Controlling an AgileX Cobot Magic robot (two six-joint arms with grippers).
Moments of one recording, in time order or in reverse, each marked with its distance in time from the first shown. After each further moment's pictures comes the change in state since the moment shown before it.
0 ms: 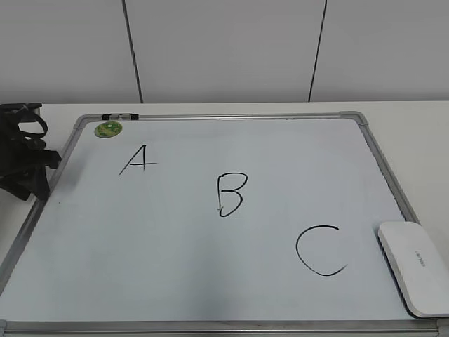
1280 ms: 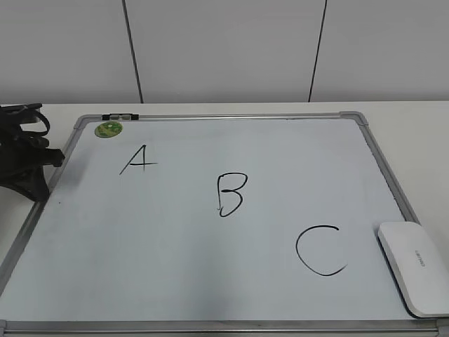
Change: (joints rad) left arm 0.001 0.014 -0.004 -0.047 0.001 0.002; right arm 0.000 0.155 -0.061 0.086 0.010 -0.114
